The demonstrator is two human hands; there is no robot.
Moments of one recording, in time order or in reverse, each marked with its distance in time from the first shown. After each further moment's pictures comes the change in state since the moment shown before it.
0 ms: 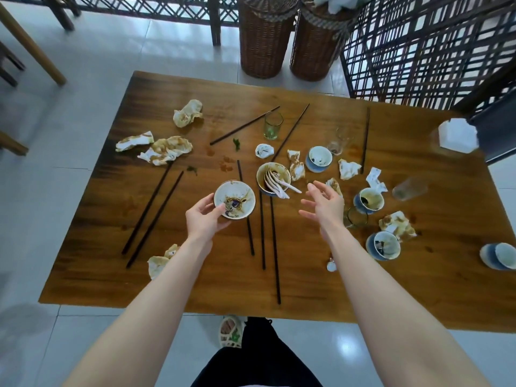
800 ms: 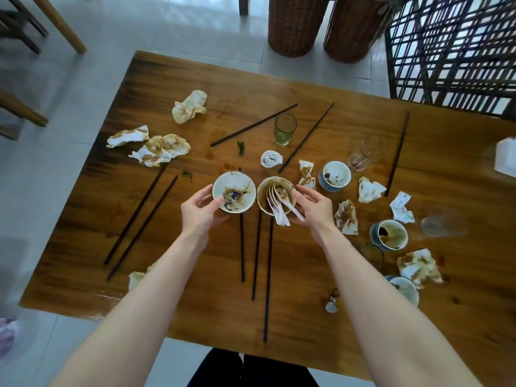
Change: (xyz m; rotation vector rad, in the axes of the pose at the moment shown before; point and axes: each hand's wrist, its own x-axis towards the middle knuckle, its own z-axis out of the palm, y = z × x) left_hand 0.052 0.021 0.044 0.016 0.102 0.001; right_hand 0.095 0.005 0.038 -0.027 -0.301 0.194
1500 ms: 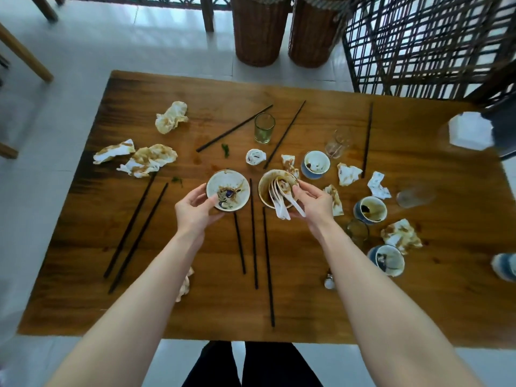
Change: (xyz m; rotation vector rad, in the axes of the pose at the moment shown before) left_hand -0.014 0.013 -0.006 0.043 -0.084 0.014; right_hand -0.048 -0.002 -0.008 0.116 0.137 -0.089
